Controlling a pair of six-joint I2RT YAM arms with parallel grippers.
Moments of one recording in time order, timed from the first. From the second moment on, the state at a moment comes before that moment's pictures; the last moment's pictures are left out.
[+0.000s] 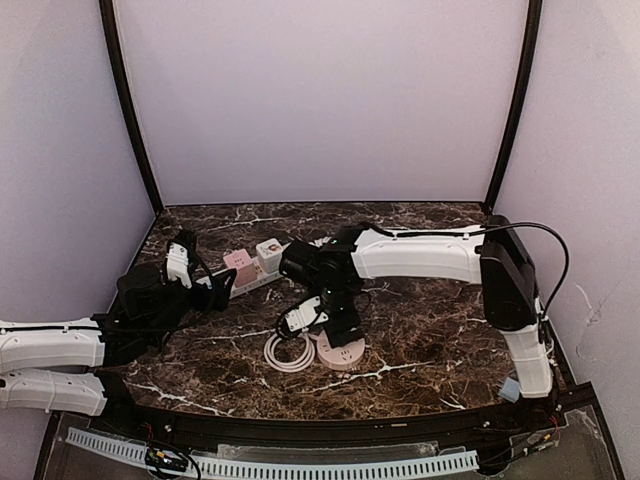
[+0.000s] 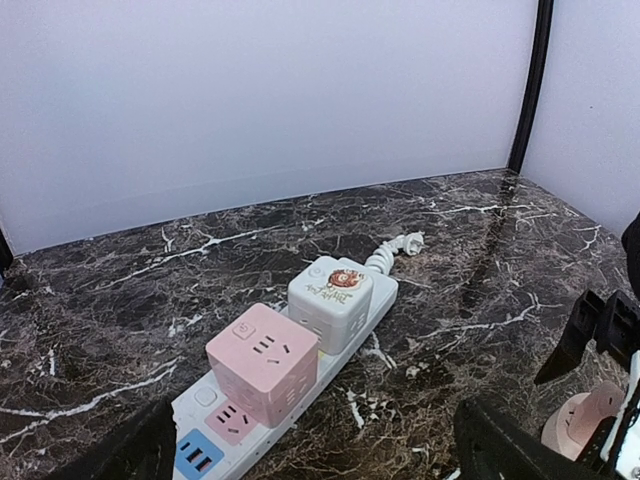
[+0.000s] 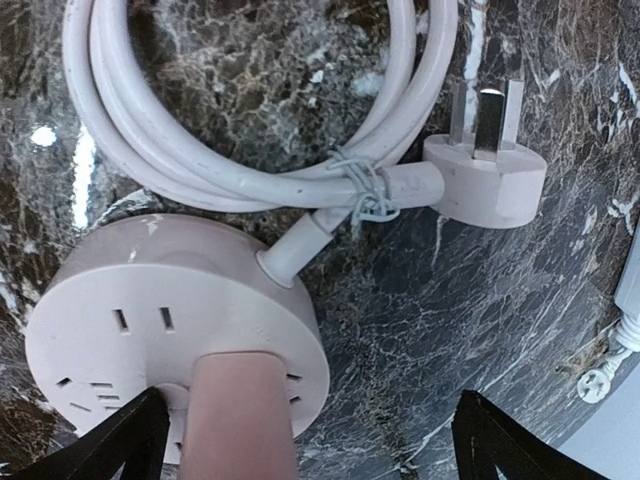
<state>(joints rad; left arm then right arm) -0.73 0.94 0.31 0.46 -0.35 -0.11 1.09 2.20 1.85 -1.11 0.16 -0.87</state>
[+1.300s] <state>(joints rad) -0.73 1.13 0.39 0.47 0.05 -0.11 0.84 1.24 1.18 -0.64 0.31 0.33</state>
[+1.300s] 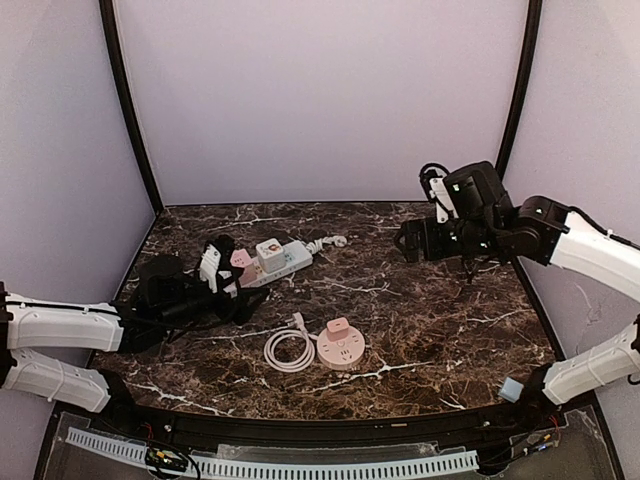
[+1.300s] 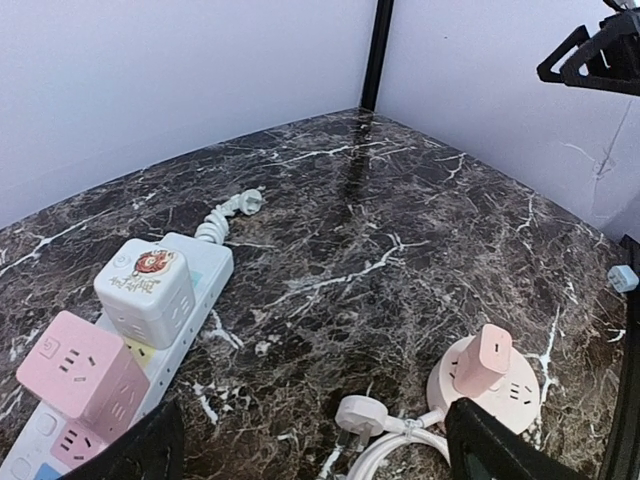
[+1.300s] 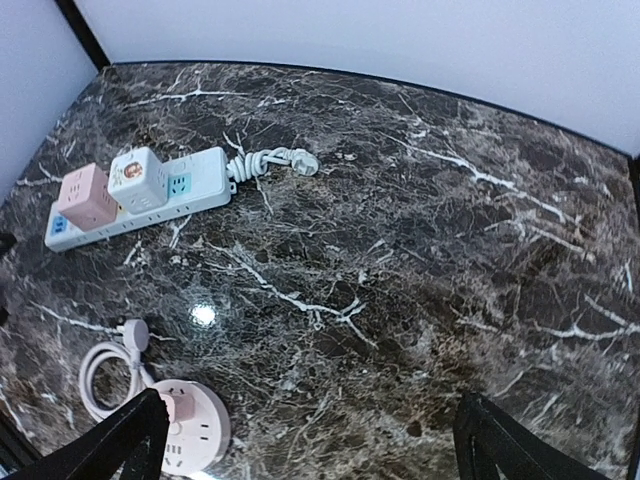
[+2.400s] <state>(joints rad) -0.95 1.58 0.77 0.52 0.54 0.09 0.50 1.37 1.07 -1.32 0.21 1.00</state>
